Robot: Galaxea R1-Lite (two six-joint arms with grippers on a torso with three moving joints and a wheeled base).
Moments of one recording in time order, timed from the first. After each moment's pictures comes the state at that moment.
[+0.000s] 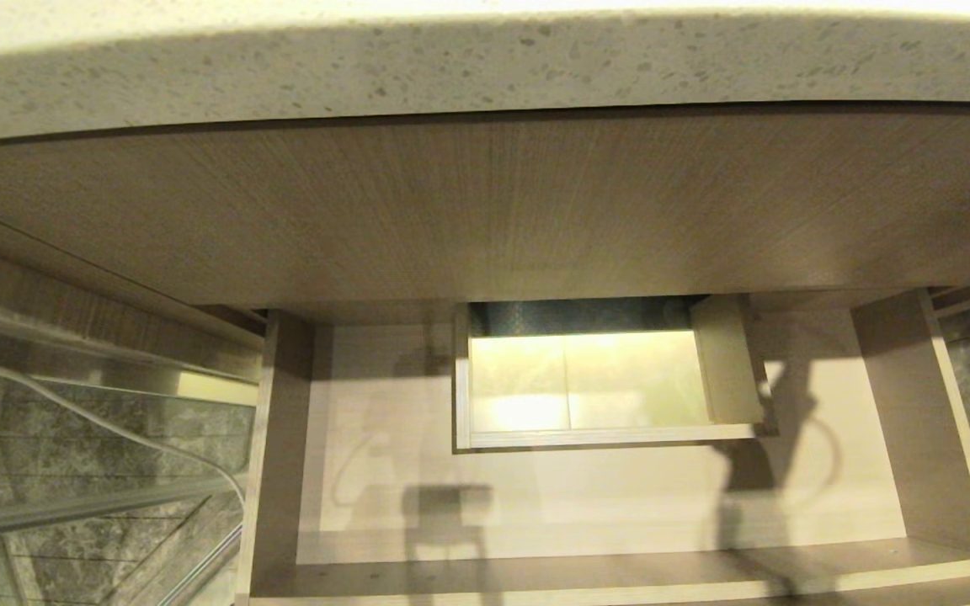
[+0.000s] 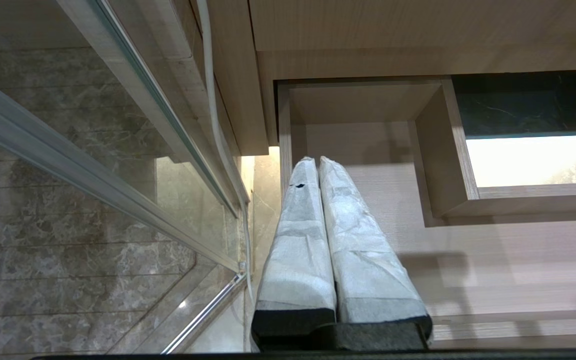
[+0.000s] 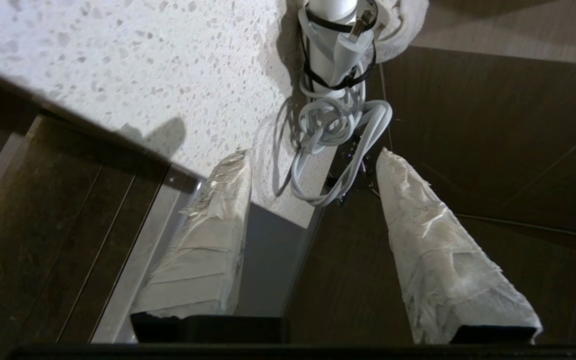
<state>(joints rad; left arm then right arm) 0.00 0.00 0.00 -0.23 0.00 -0.01 -0.26 1.00 -1.78 0.56 -0.24 -1.17</state>
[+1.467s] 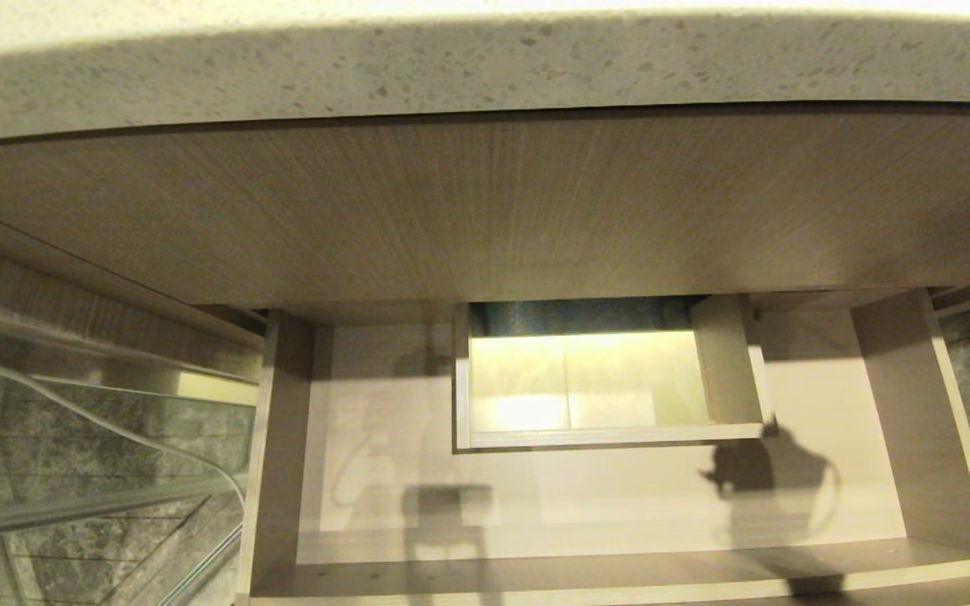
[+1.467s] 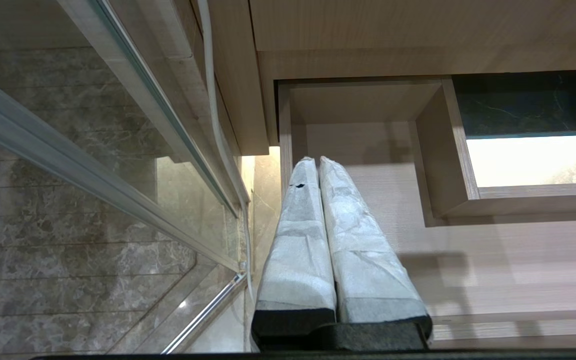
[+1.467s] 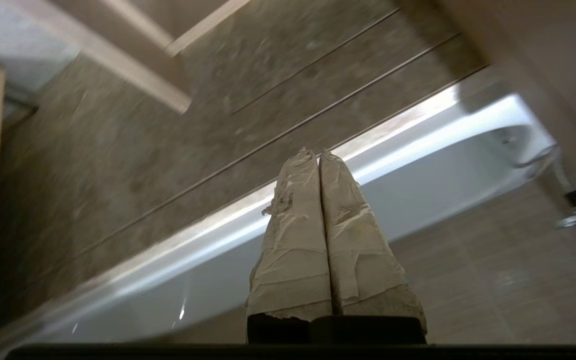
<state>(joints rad) 0.00 0.00 0.00 -0.23 0.00 -0.01 -0.18 0.99 -1.23 0.86 -0.37 -1.23</state>
